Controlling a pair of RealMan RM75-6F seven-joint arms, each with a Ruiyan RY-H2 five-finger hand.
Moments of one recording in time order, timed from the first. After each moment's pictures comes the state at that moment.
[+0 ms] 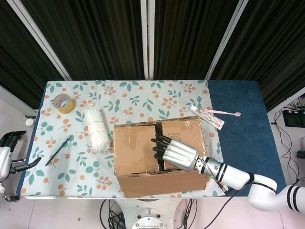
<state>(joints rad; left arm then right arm) -0.15 -0.98 -0.05 -1.74 1.35 1.43 -0.12 0.85 -1.09 0.15 -1.83 -1.78 0.73 -0.06</state>
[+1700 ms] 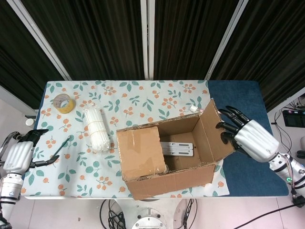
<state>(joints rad) -0.23 -0.99 -0.10 -1.84 1.31 1.26 -0.01 0.54 -0.70 0.04 -1.70 -1.88 1.37 0.34</state>
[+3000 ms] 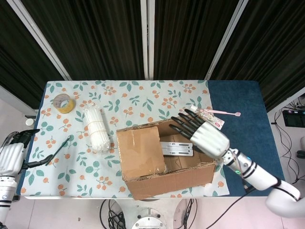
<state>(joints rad) -0.19 -1.00 -0.09 -1.78 1.32 1.33 -0.12 0.69 -1.08 0.15 -1.73 -1.79 1.09 -0.13</state>
